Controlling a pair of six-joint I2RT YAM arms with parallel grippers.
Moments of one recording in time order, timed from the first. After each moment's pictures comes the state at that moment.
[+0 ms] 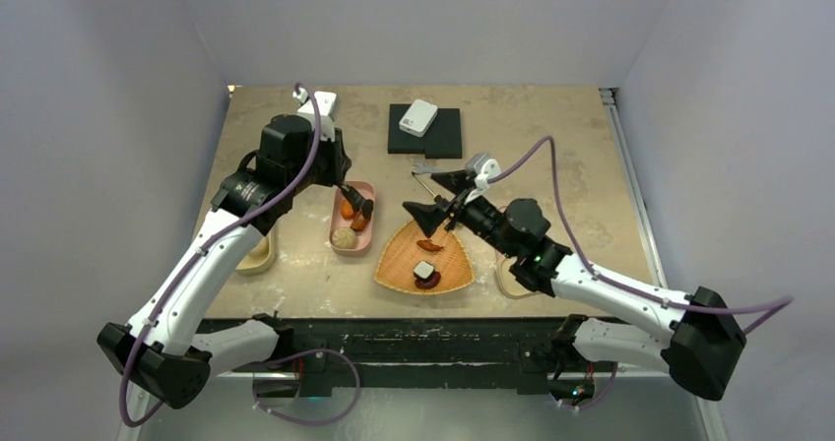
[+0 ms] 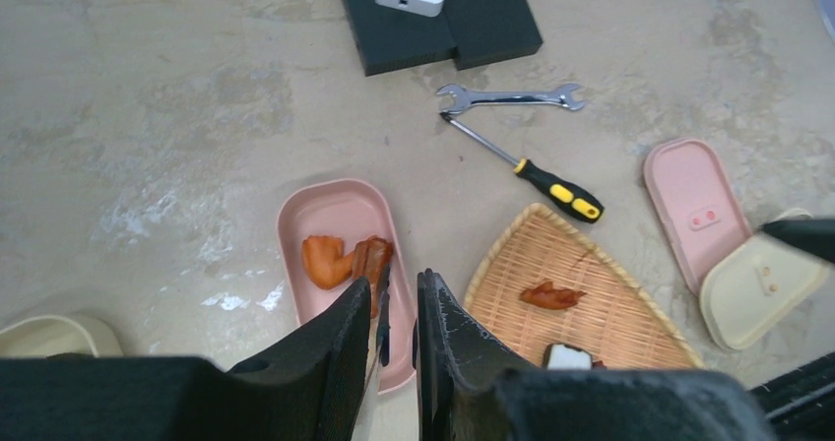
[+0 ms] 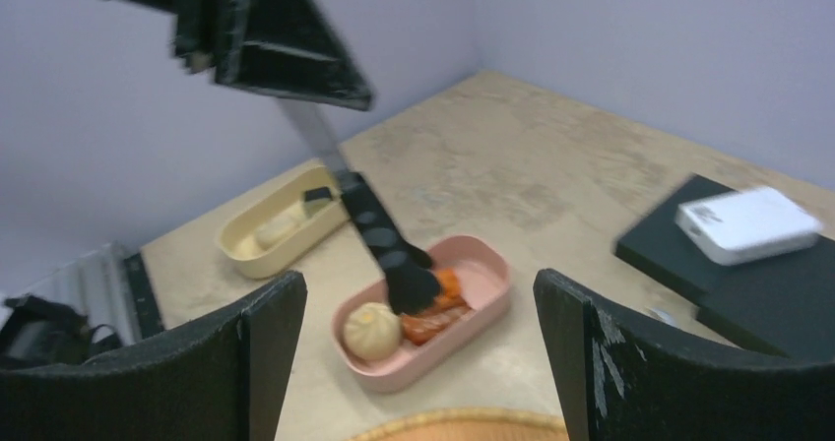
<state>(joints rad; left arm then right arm) -0.46 1.12 1.24 -0.62 -0.09 -0.21 0.84 1.06 0.63 0.57 -0.02 0.17</state>
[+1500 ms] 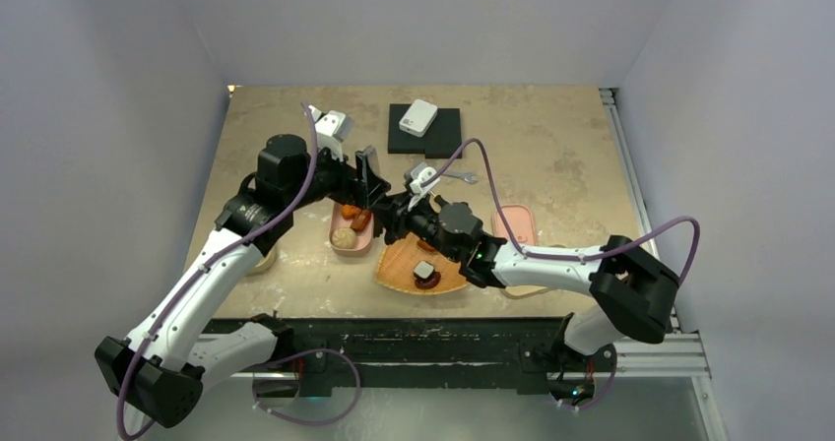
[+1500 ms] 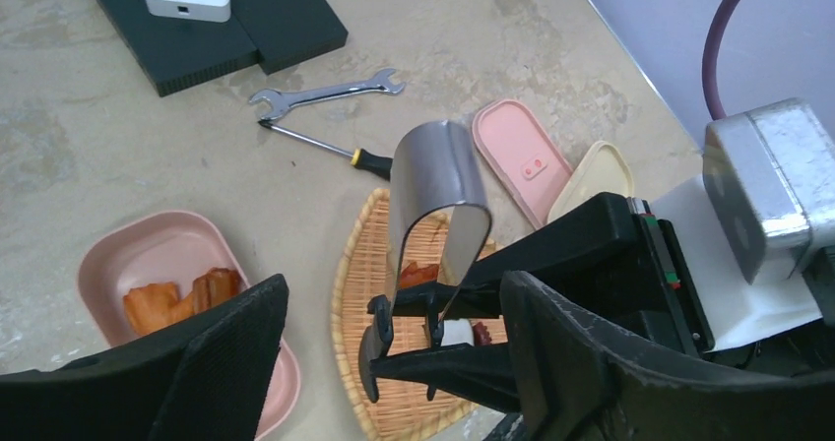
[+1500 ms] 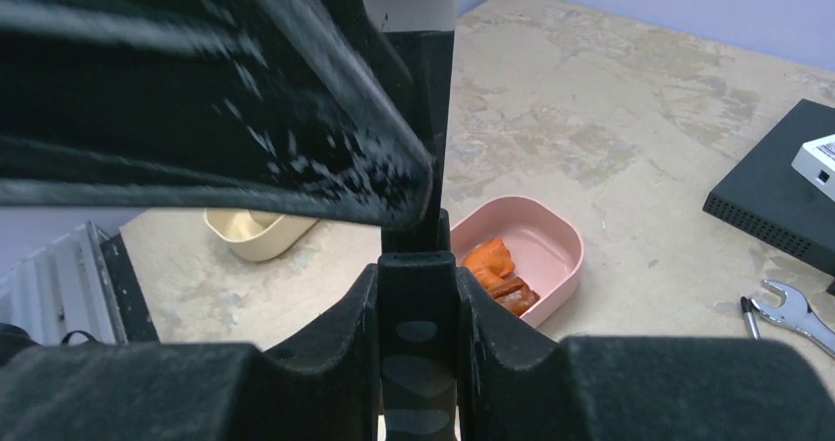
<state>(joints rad) -0.46 1.03 1.07 -0.42 0.29 -0.27 1.03 1.51 0.77 0.76 0.16 0.20</state>
